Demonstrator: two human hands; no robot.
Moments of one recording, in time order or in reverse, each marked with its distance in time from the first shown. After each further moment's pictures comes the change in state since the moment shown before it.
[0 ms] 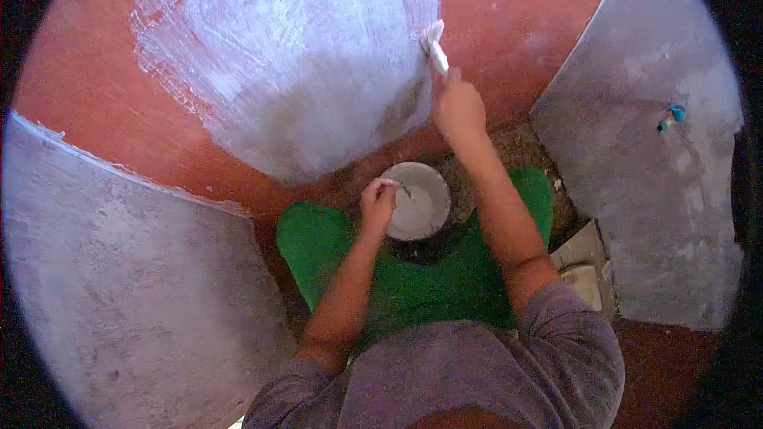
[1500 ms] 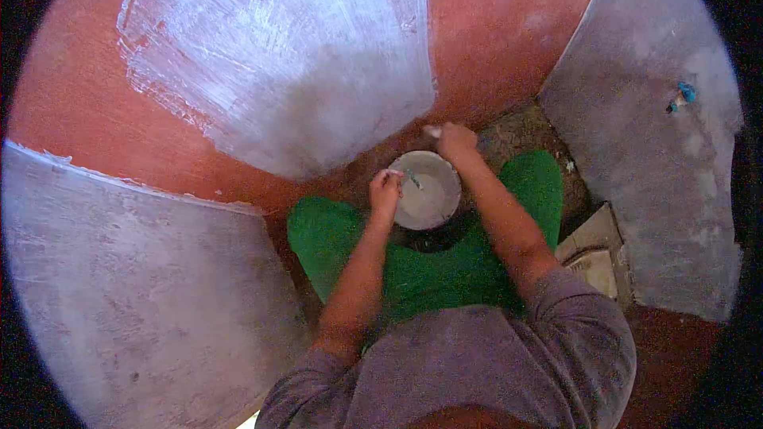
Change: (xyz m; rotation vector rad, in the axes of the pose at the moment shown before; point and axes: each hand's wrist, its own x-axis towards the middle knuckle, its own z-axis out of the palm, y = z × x) left_hand 0.022 -0.052 0.006 -0.054 0.028 -0.123; right_hand -0.046 0.089 0.102 -0.178 -0.472 0.109
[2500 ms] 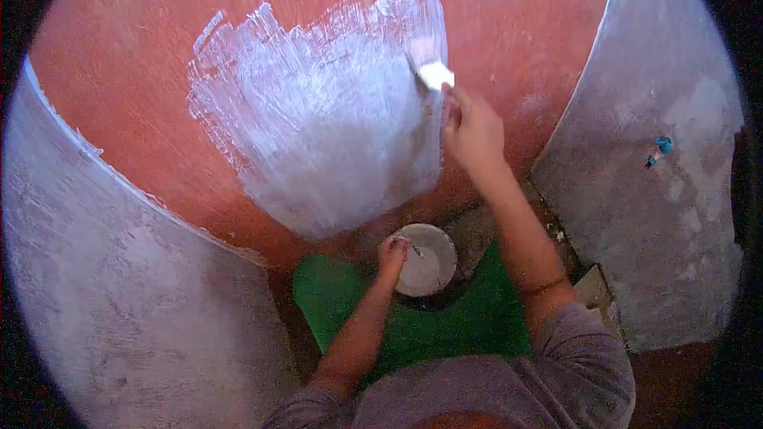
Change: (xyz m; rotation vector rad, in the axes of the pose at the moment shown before) left_hand -0.011 0.029 -0.001 -0.165 -0.044 -0.120; right_hand -0.051 -0.108 -0.225 0.172 0.813 -0.468
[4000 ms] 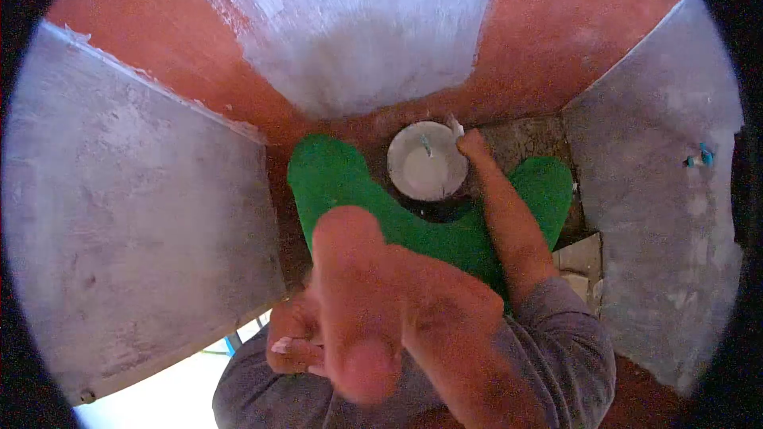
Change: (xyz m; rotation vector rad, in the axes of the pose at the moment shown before) left_hand -0.234 0.257 0.077 -0.875 -1.238 0.624; right_hand -0.290 0.207 0.246 -0.094 -0.900 0.514
